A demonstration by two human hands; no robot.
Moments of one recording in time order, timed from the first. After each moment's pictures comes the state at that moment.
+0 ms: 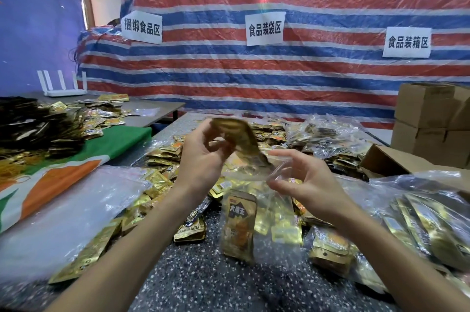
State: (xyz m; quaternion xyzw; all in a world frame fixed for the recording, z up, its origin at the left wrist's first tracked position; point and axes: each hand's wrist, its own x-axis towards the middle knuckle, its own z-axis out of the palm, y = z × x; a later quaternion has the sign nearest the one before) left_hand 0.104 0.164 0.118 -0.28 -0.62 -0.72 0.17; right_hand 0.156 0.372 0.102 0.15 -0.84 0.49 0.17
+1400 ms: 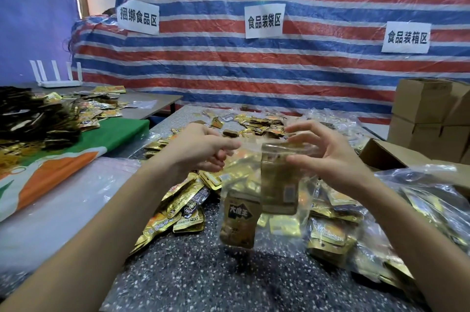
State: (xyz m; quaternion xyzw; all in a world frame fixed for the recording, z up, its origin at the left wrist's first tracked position) left_hand 0.085 0.142 0.137 -0.16 -0.76 -0.62 -0.08; right_hand 0.165 0.391 0.136 0.17 -0.81 0.54 0.15
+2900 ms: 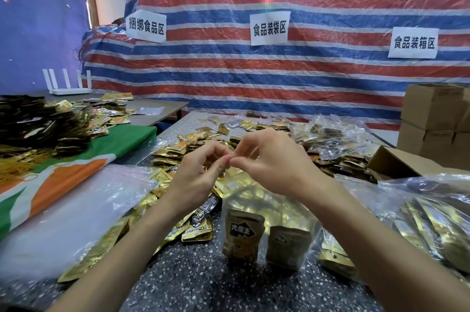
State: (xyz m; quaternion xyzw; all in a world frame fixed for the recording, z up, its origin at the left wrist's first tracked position) left_hand 0.088 0.126 0.087 -0.37 -0.72 -0.56 0.18; right_hand 0.150 0.287 0.160 0.13 -0.95 0.19 0.20
